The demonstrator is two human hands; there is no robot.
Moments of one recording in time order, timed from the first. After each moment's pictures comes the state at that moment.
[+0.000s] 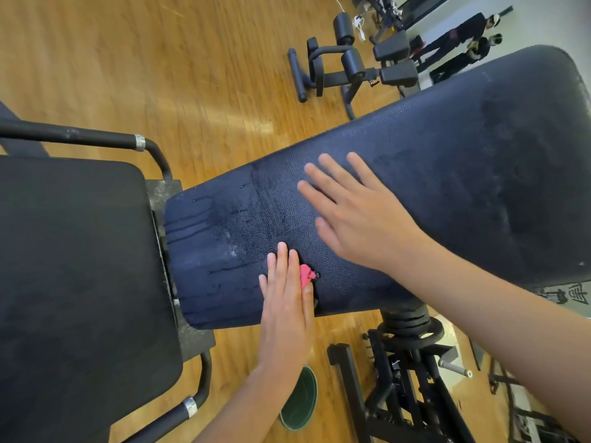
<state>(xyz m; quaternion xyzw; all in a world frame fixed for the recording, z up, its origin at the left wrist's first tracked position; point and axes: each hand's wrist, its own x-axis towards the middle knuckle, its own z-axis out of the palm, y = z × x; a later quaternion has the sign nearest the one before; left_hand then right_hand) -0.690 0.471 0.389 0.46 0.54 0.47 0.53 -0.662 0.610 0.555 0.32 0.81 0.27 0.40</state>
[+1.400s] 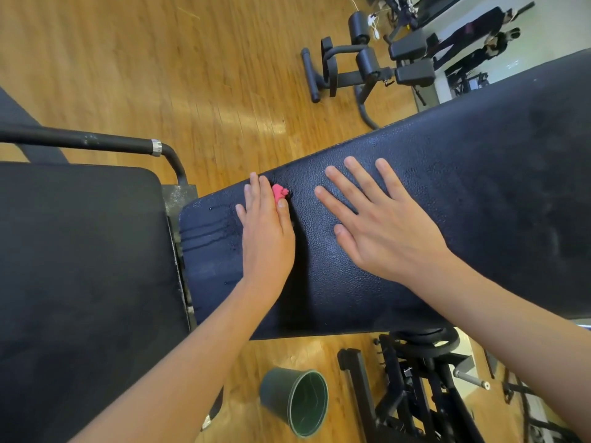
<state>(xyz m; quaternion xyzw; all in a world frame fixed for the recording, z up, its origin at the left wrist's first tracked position) -0.753 0.600 0.370 0.39 0.58 0.50 0.51 -0.655 0.623 0.539 0.32 0.79 0.30 0.42</state>
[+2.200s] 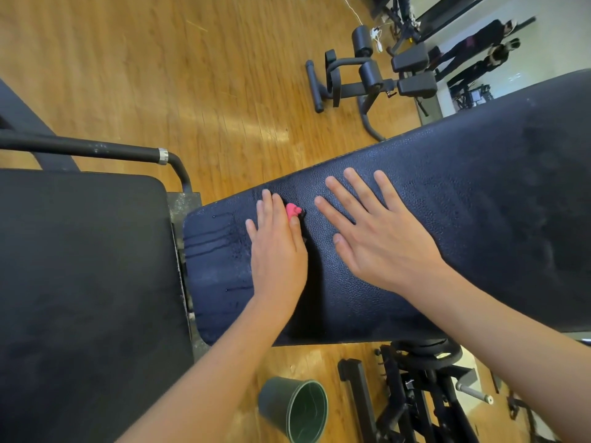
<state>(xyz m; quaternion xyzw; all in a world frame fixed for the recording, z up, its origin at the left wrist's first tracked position) -0.746 0.591 0.382 0.40 0.61 0.46 0.50 -0.660 0.624 0.535 0.33 0.80 0.29 0.41</state>
